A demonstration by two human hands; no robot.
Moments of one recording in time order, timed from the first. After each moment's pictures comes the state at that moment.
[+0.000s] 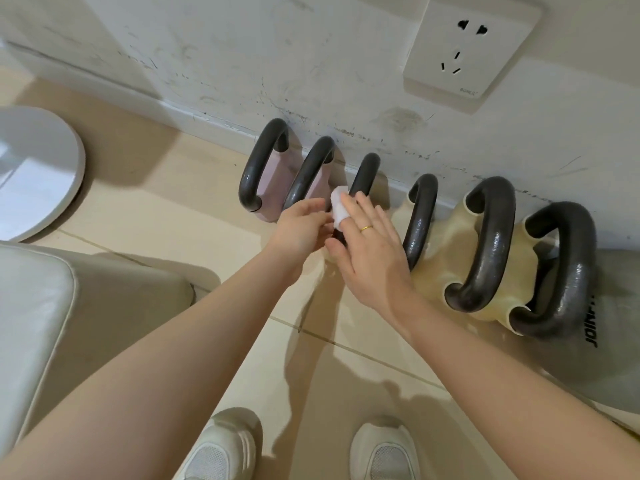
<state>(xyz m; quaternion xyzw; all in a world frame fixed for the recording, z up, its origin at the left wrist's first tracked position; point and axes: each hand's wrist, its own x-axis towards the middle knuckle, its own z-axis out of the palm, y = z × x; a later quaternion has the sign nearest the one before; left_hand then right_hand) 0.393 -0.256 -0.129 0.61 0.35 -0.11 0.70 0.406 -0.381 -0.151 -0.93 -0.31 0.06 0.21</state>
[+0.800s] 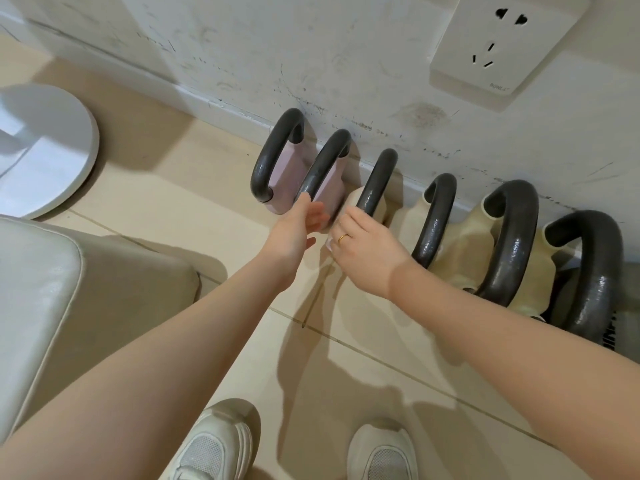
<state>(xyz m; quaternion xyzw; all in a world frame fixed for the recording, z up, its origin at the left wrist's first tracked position) 0.378 -0.246 -0.143 0.57 0.40 -0.07 0.71 0.424 -0.371 -0.171 -0.78 -0.58 -0.06 -0.24</state>
